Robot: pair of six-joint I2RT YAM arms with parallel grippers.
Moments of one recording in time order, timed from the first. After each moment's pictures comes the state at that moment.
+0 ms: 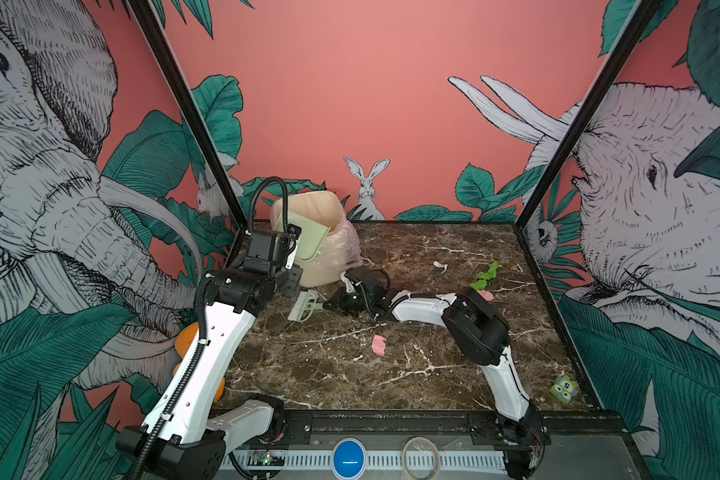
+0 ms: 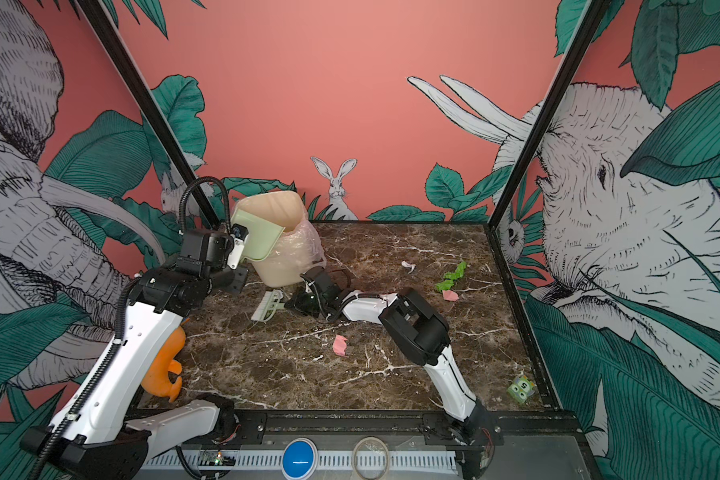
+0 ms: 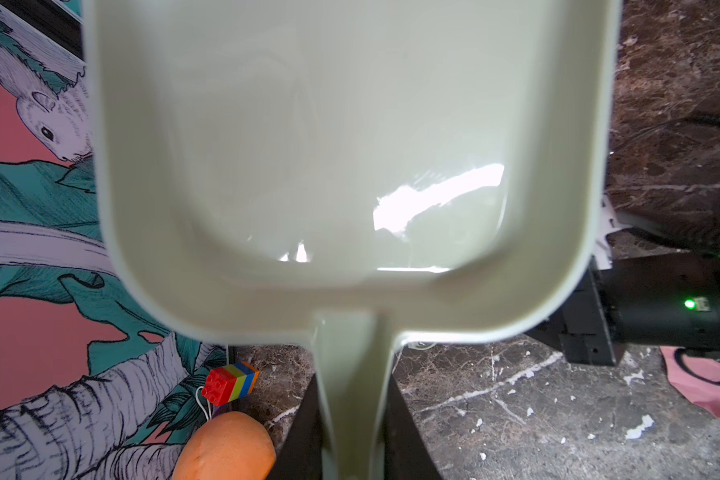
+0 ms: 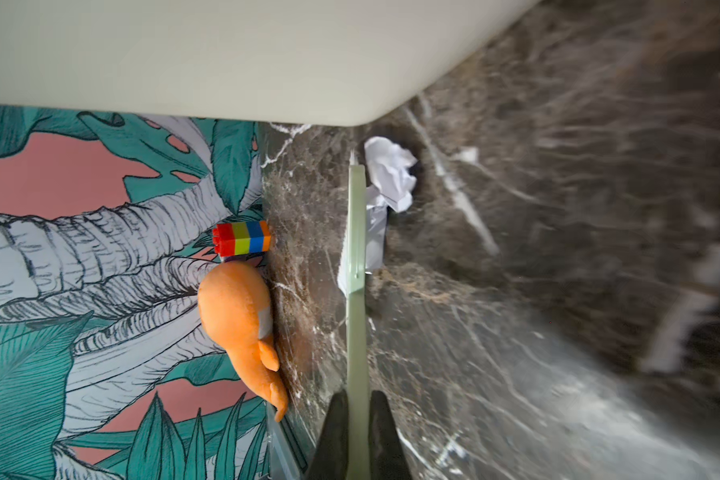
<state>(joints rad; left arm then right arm) -0.32 1.13 1.37 -1.03 -0.26 0.18 0.89 2.14 1.39 0.15 -0.39 1.16</state>
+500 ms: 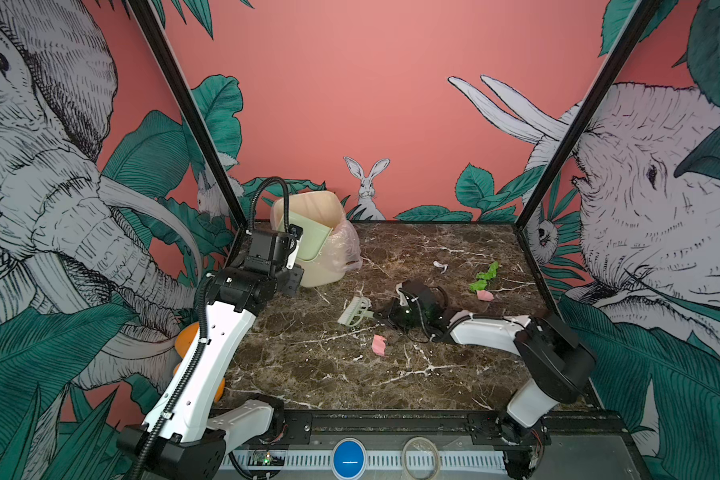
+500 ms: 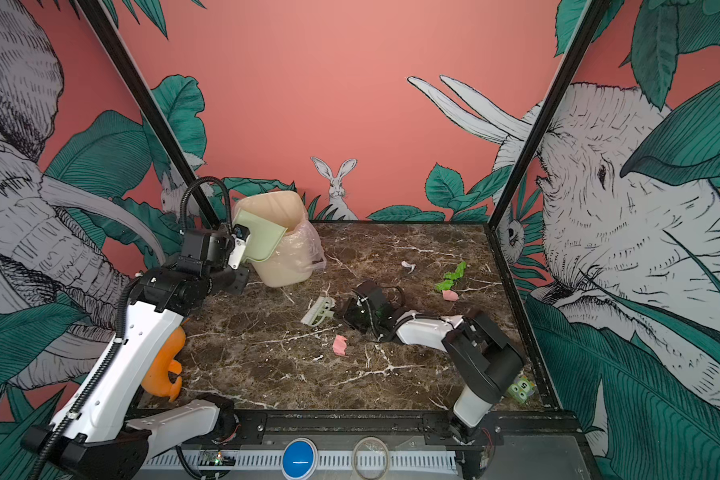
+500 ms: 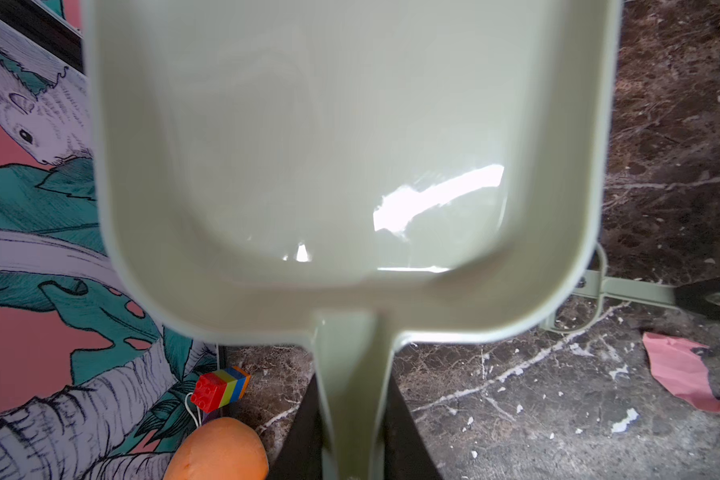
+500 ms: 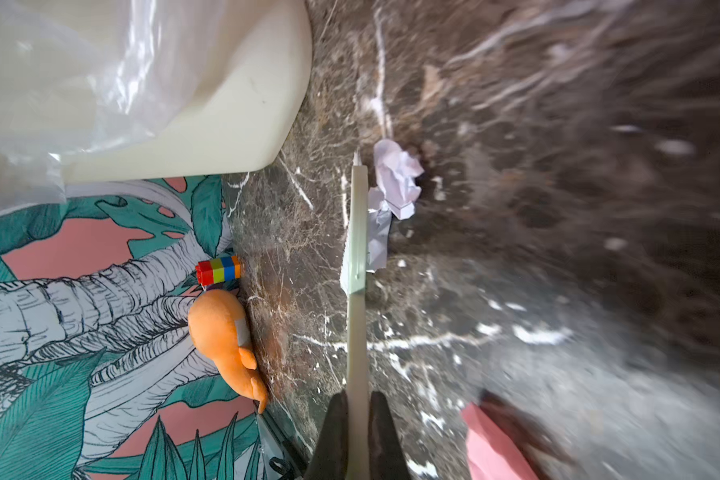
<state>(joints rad) -0.32 1.14 1.37 -1.03 -0.23 0.18 0.75 1.57 0.75 0.17 -0.29 1.23</state>
